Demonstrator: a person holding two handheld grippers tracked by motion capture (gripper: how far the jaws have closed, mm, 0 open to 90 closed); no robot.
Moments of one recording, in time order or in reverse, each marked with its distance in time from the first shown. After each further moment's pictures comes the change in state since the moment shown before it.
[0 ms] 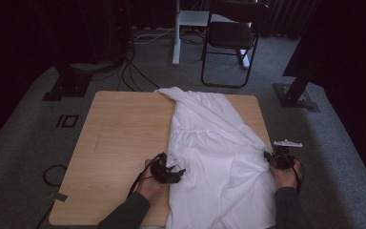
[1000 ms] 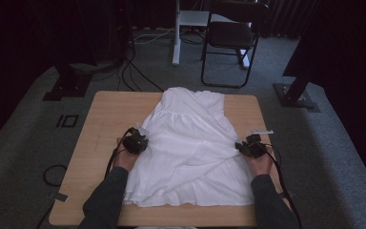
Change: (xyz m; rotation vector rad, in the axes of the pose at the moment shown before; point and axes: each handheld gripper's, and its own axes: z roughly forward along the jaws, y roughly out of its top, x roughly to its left) left arm 0.135 -0.028 -0.010 0.119 0.259 -0.188; right arm 0.074 0.045 0.038 -0.003 0.155 -0.045
